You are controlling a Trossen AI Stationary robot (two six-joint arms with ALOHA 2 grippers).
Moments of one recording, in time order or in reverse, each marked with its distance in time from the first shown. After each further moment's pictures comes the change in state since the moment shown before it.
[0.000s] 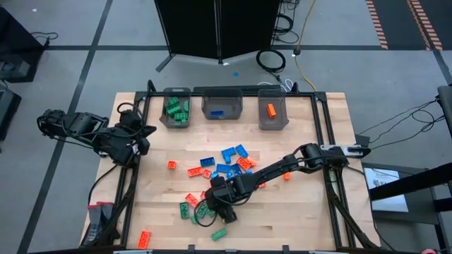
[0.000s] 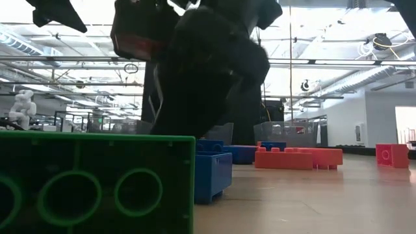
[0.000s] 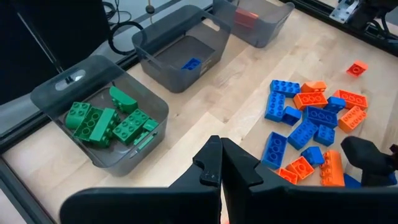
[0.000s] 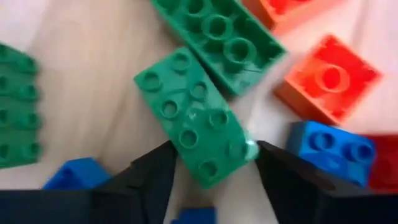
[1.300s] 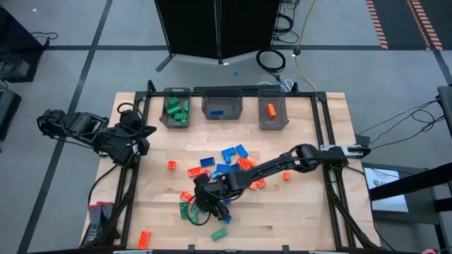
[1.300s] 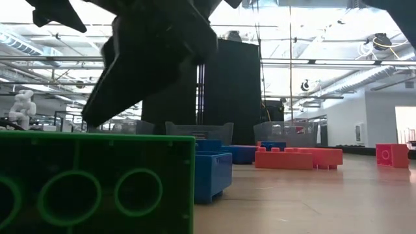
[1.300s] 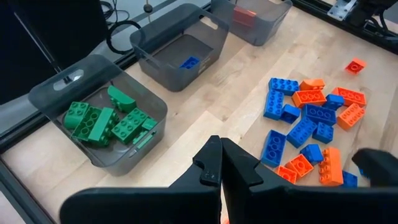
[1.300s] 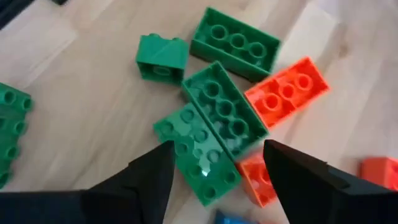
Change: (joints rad) left arm 0.000 -0.002 0.000 -0.002 0.007 0.007; right arm -0.026 0.074 0.251 -0.063 0.004 -0.356
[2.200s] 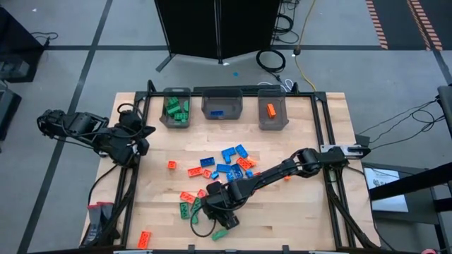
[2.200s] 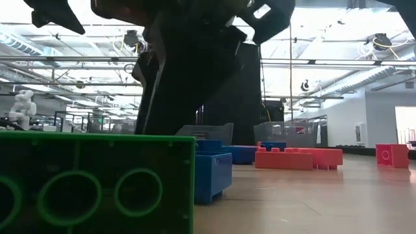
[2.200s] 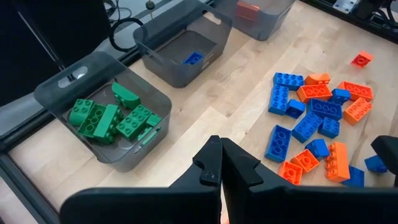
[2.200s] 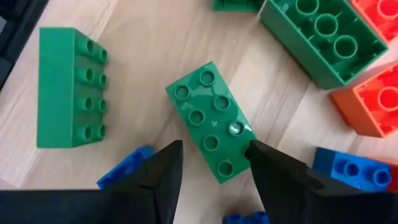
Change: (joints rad) left arm 0.000 0.000 0.000 -0.025 0.003 0.000; right arm 0.064 -0.001 0.011 -0.220 -0.054 0.239
